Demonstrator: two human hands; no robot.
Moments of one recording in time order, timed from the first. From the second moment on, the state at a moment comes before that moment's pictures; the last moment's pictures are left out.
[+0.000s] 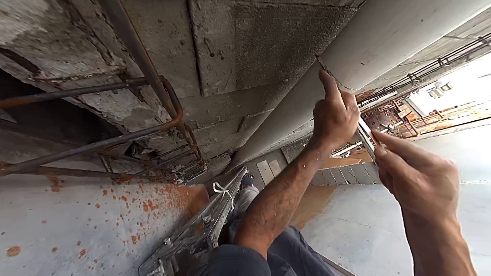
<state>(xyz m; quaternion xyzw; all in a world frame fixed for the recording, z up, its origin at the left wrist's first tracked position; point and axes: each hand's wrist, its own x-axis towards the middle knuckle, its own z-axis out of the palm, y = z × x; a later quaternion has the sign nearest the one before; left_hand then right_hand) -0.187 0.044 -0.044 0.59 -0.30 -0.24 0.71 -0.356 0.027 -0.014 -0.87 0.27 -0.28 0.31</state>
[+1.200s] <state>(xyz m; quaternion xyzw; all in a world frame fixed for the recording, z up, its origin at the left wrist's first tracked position) -0.166 0.028 -0.034 0.61 -0.28 -0.23 0.71 -0.338 0.009 -0.016 -0.86 0.27 -0.28 0.32</state>
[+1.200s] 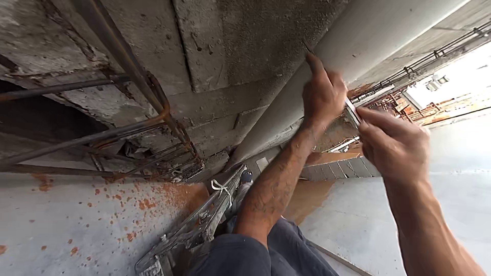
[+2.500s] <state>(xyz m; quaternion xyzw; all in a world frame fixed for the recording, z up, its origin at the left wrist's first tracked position) -0.171 0.037 -0.039 0.55 -0.30 -0.28 0.72 -0.351 0.037 -0.012 -0.85 0.29 -0.29 0.32</state>
